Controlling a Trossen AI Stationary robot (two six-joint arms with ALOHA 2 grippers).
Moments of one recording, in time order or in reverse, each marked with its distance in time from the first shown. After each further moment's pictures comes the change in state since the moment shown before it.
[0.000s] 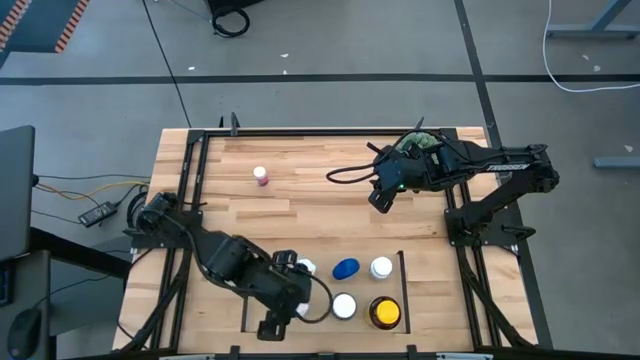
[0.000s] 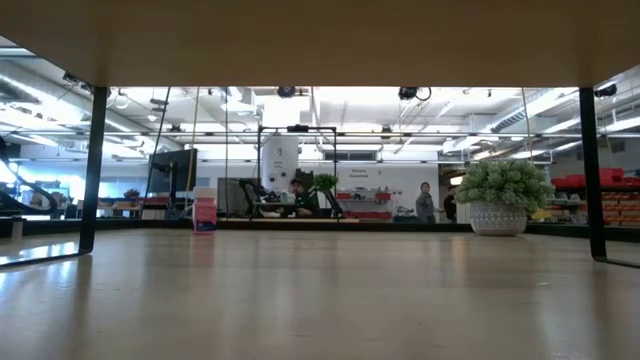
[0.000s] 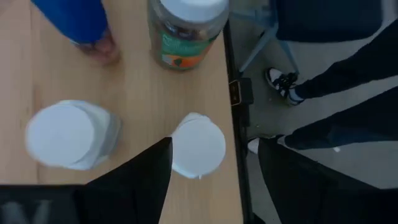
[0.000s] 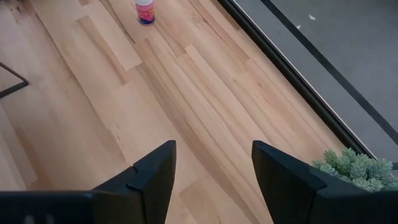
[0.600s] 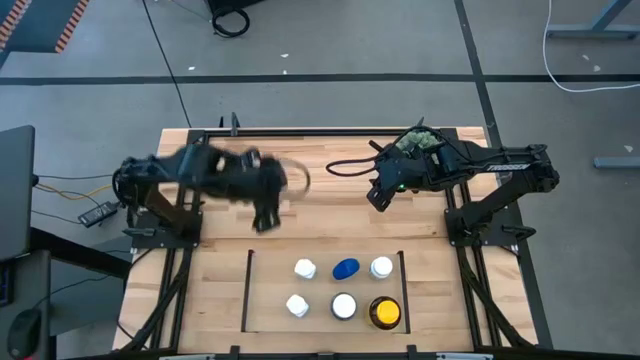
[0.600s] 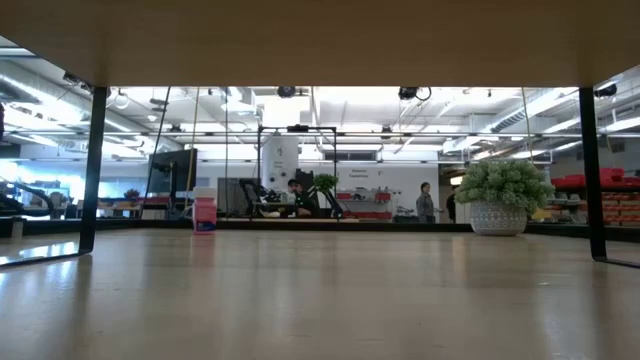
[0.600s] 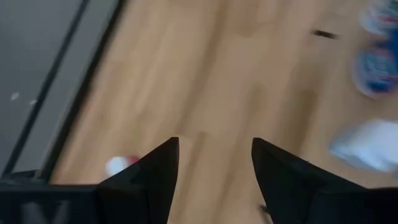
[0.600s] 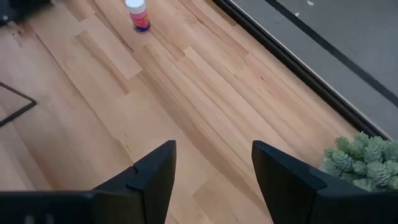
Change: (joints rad) left arm 0.382 -0.251 -0.037 -0.300 -0.327 0.093; right arm 0.000 0.000 0.000 0.001 0.000 0.115
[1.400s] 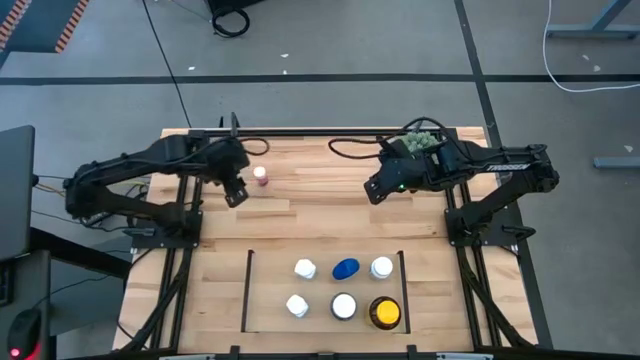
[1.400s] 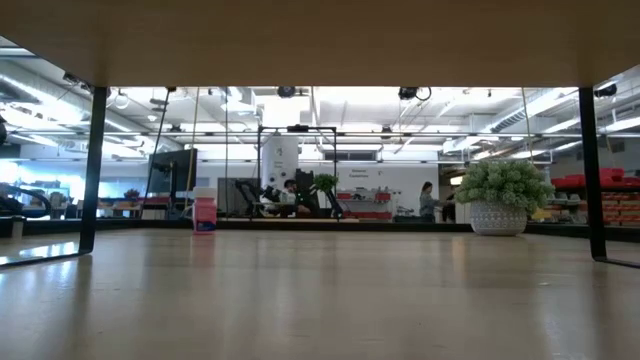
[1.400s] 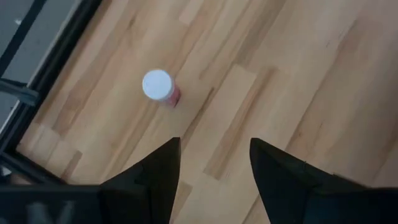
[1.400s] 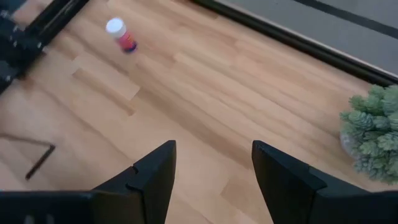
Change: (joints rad) left arm 0.447 -0.536 -0.925 0.347 0.203 0.194; right arm -0.003 0.000 0.000 -0.018 0.009 0.298
